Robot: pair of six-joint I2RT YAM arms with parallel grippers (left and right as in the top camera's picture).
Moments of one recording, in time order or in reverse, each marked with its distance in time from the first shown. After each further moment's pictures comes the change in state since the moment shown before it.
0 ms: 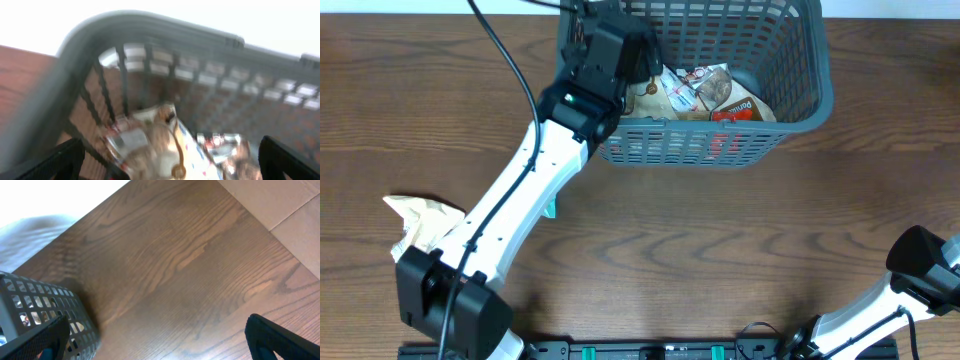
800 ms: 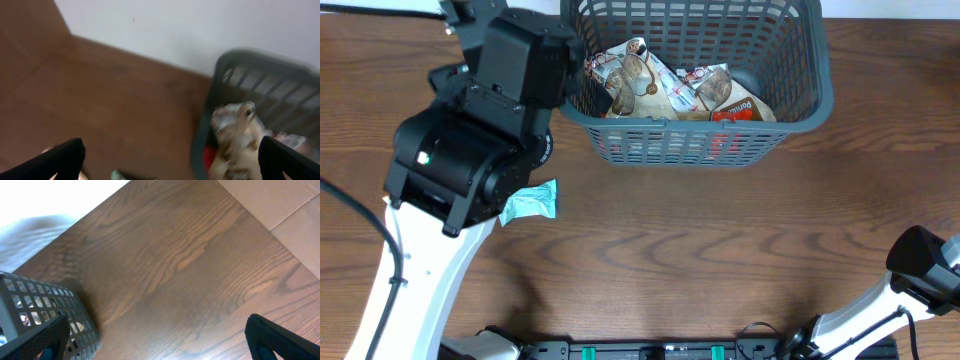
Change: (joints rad) left arm 0.000 -0.240 0.361 -0.828 -0.261 -0.082; right arm 0.000 0.000 0.000 0.000 0.000 0.000
